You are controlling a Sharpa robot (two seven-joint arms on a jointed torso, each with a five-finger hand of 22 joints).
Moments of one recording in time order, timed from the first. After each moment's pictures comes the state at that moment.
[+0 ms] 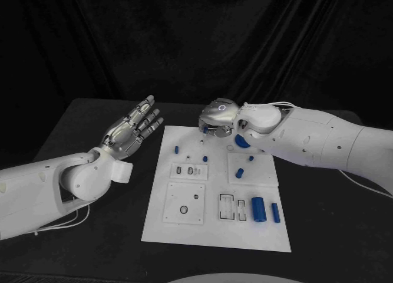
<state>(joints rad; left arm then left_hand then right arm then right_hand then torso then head) 1.25 -0.95 -0.21 1.54 0.17 0.09 0.62 1.24 0.28 -0.16 0.17 0.60 0.10 -0.06 0.05 0.02 0.00 -0.11 0.00 0.00 0.00 0.01 0.00 0.00 0.13 0.00 0.07 0.00 0.00 1.37 -0.38 -0.21 0.99 -1.89 -0.36 0.20 1.46 -0.07 0.38 0.01 0.16 1.13 0.09 0.11 0.13 1.23 0.09 0.06 0.10 1.45 -0.05 1.08 0.88 0.12 1.31 0.06 1.13 1.18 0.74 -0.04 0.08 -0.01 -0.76</state>
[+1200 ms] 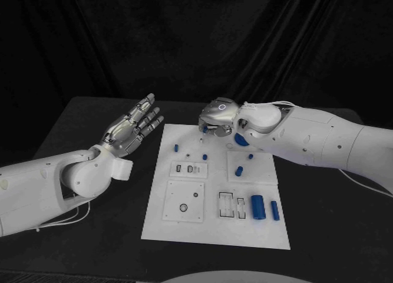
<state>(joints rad) 1.25 -0.94 -0.21 1.52 0.17 0.10 0.61 1.25 0.28 -0.15 0.17 0.60 0.10 -0.06 0.05 0.02 0.00 -0.11 0.00 0.00 0.00 0.01 0.00 0.00 0.13 0.00 0.07 0.00 0.00 1.36 -0.38 -0.21 0.99 -1.89 -0.35 0.19 1.46 -0.07 0.38 0.02 0.16 1.11 0.10 0.08 0.12 1.22 0.09 0.06 0.09 1.45 -0.06 1.07 0.87 0.12 1.31 0.05 1.11 1.17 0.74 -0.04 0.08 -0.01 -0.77</state>
